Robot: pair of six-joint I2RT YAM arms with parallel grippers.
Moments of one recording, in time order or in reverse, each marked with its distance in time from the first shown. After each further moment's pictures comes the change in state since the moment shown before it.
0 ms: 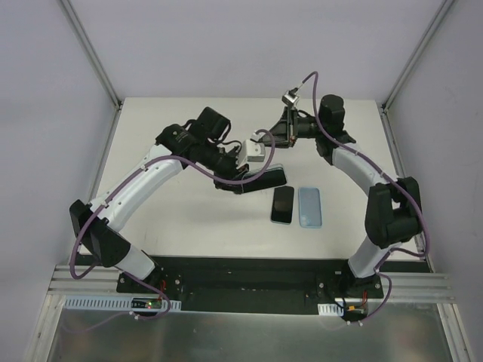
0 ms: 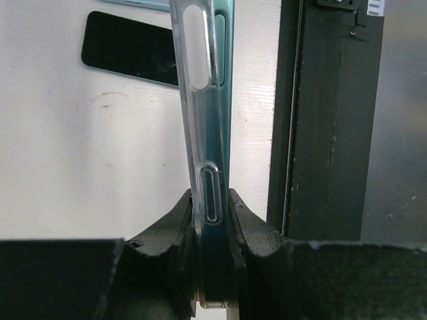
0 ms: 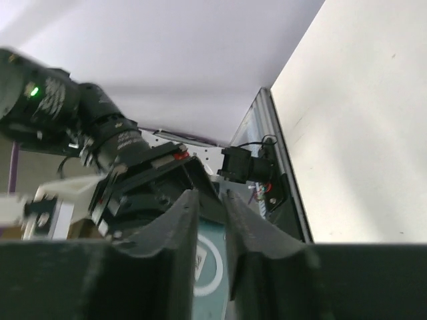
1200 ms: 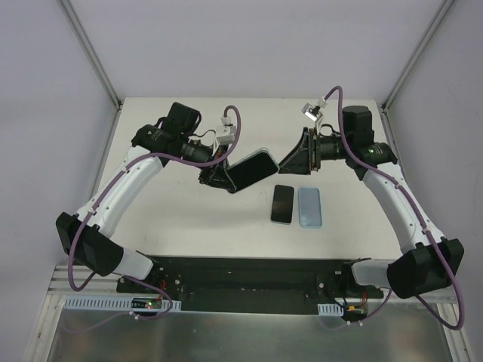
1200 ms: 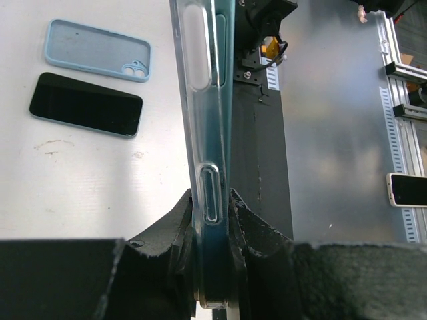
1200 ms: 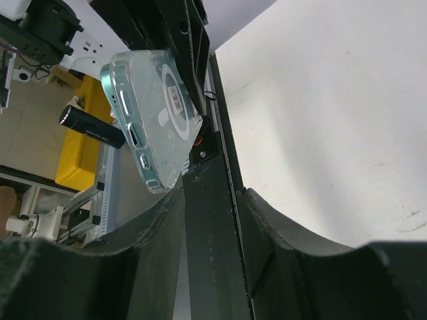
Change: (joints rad) left arm 0.220 -0.098 -0.119 0.078 0.469 -0.103; right arm -0.044 -0.436 -0.014 -0.871 0.017 -0.984
